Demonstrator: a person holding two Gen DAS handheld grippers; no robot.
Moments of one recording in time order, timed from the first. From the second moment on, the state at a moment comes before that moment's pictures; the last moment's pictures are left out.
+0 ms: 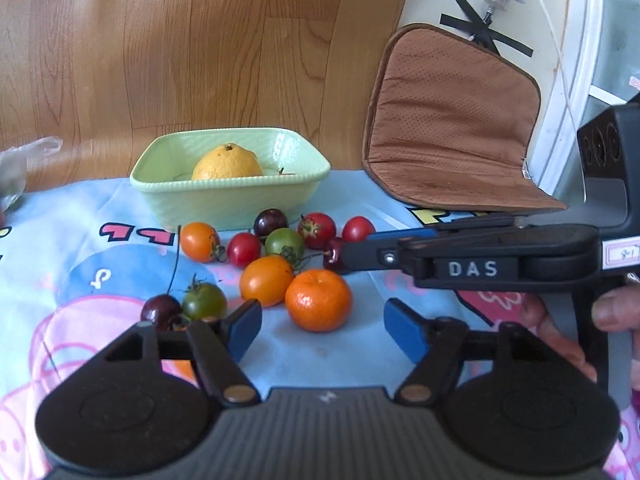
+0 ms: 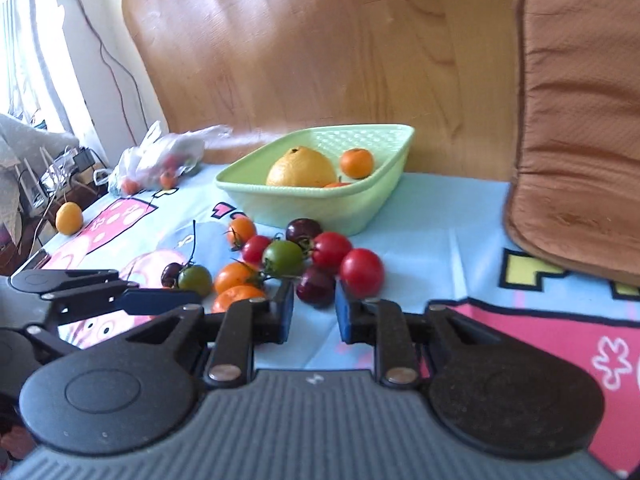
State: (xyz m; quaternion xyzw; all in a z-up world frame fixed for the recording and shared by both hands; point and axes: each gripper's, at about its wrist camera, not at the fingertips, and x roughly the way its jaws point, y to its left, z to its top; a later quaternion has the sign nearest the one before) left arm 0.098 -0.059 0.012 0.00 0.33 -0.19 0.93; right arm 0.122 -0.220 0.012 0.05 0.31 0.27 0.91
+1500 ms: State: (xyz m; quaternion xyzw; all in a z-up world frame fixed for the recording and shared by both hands) left arm 0.010 -0.009 0.003 -0.04 0.31 -0.19 0.93; right arm 0.004 -0.195 0.001 -0.04 0.29 0.28 0.92
